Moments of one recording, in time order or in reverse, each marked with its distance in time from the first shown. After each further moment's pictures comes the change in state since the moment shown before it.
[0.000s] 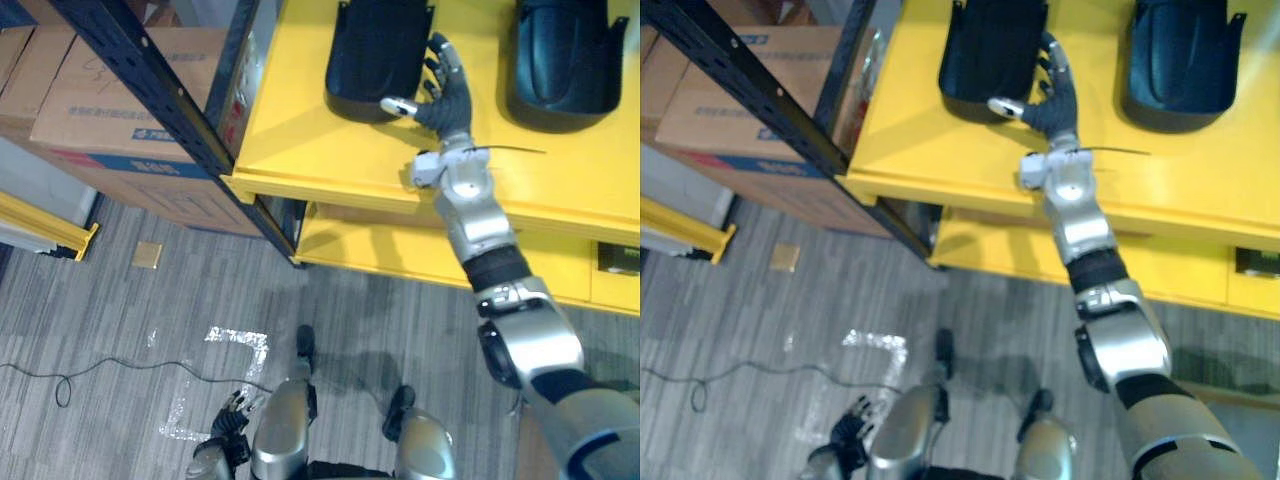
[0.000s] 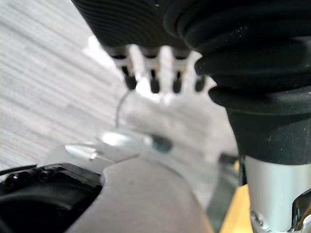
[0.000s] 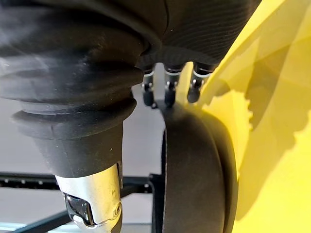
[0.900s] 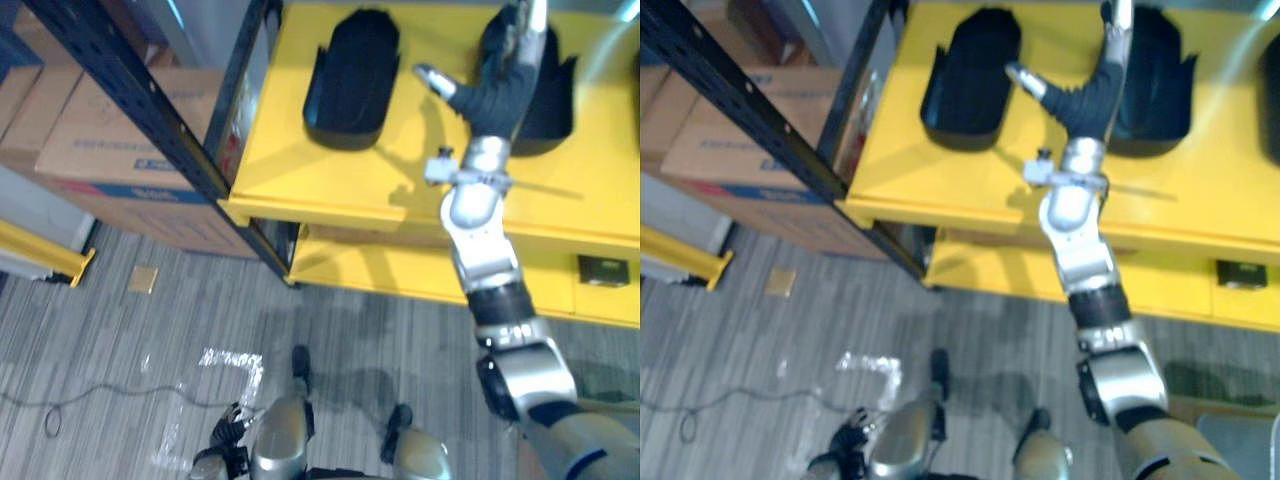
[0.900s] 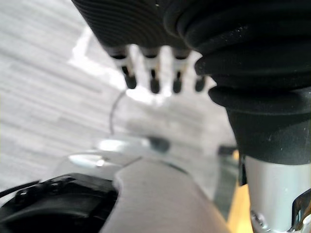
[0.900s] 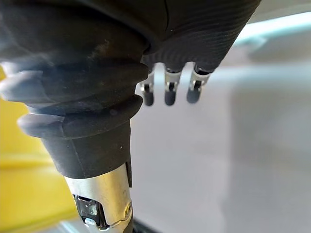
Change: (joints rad) left arm 0.064 -0.001 0.034 0.059 0.119 -0.020 0.103; right arm 0.486 0.078 -0.111 -0.674 -0.392 -0.179 -0.440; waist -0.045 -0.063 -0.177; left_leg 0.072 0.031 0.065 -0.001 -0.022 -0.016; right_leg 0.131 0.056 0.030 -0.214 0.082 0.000
